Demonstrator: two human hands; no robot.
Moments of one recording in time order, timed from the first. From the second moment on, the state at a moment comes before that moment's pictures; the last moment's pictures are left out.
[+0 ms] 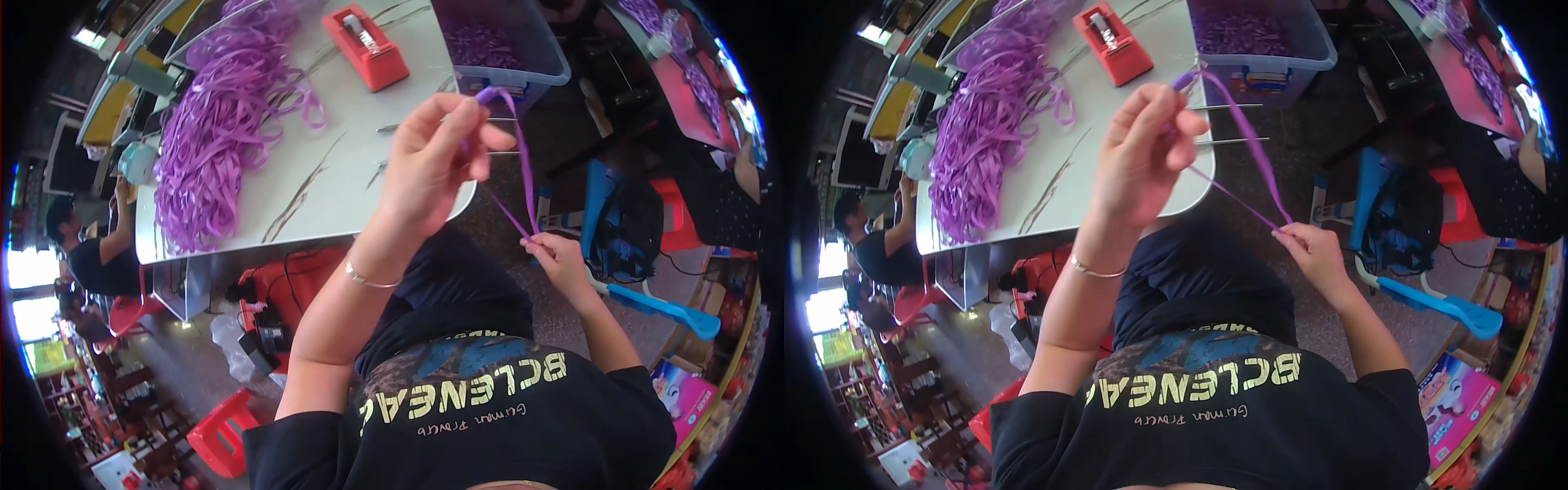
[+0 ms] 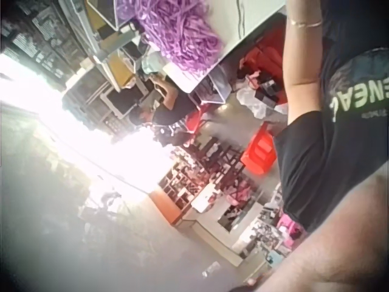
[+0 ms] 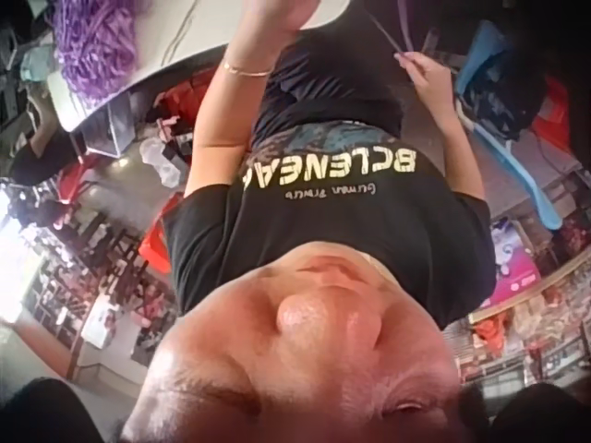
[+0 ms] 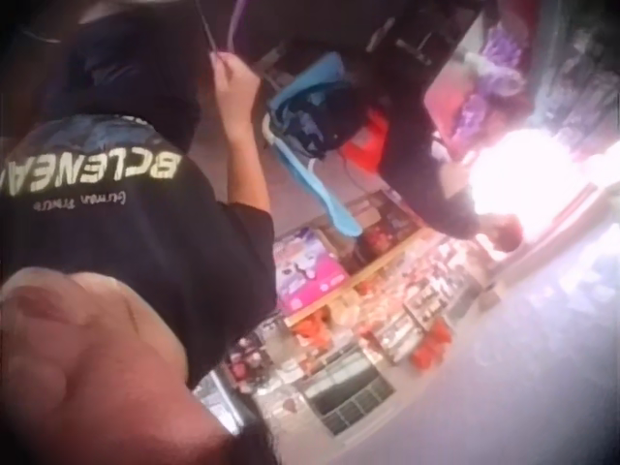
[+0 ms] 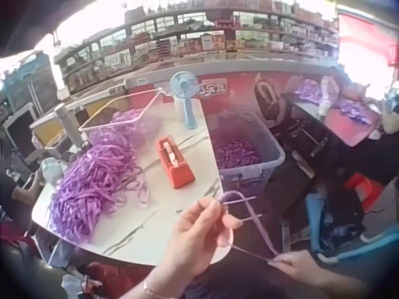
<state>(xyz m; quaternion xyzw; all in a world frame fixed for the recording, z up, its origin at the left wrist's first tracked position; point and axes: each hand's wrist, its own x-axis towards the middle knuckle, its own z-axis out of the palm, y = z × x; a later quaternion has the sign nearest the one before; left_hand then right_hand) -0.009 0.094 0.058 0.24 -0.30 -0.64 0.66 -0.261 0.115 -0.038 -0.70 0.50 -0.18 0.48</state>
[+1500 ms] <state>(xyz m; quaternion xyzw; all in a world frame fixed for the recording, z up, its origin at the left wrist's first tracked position) 0.050 0.122 0.046 0.39 -0.42 -0.63 0.52 -0.283 0.078 0.018 -0.81 0.49 -0.33 -0.03</state>
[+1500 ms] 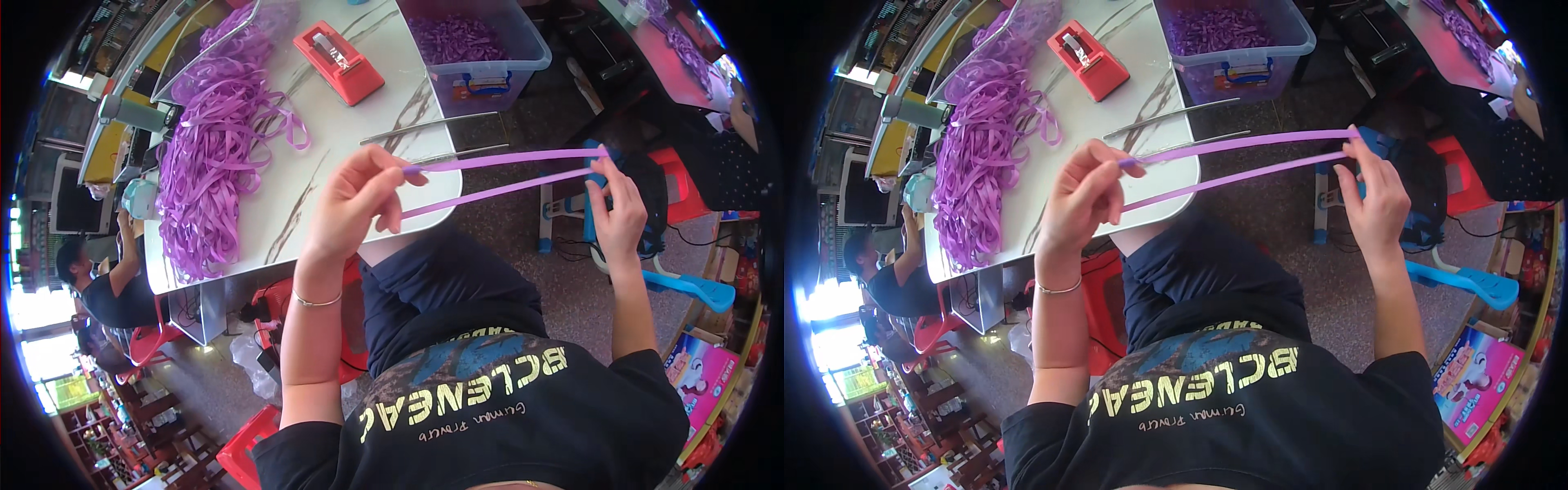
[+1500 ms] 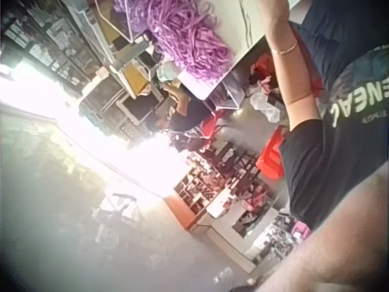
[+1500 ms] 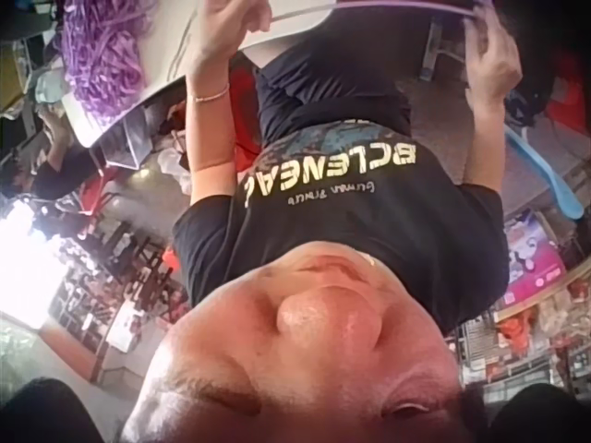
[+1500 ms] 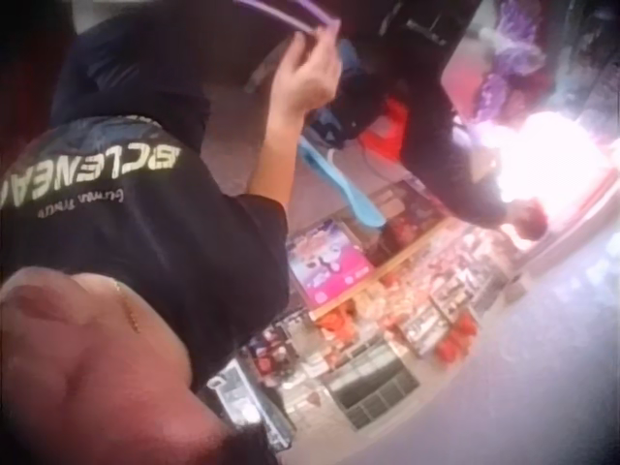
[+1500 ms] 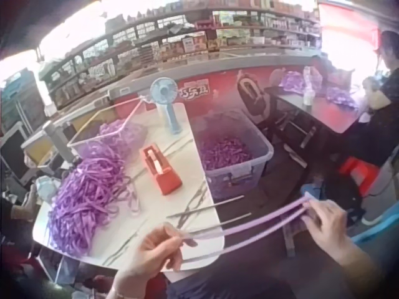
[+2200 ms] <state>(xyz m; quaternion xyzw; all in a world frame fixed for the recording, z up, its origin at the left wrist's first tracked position) 0.005 0.067 0.054 0.31 -0.68 -0.59 0.30 -0.222 0.033 0.024 -0.60 0.22 -0.17 0.75</state>
